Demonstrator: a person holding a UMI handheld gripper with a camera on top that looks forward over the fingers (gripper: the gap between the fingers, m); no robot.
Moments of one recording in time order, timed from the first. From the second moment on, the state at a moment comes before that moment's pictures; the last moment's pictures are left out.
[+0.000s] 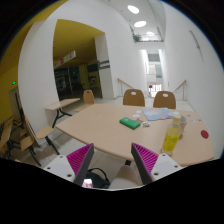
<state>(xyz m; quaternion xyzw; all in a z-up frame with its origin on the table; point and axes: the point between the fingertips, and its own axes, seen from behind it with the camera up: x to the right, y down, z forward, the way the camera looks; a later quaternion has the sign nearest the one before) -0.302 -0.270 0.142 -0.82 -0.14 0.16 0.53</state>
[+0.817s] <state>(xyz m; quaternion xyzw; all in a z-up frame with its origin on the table) -0.098 -0.105 0.051 -0.85 -0.03 0.00 0.53</state>
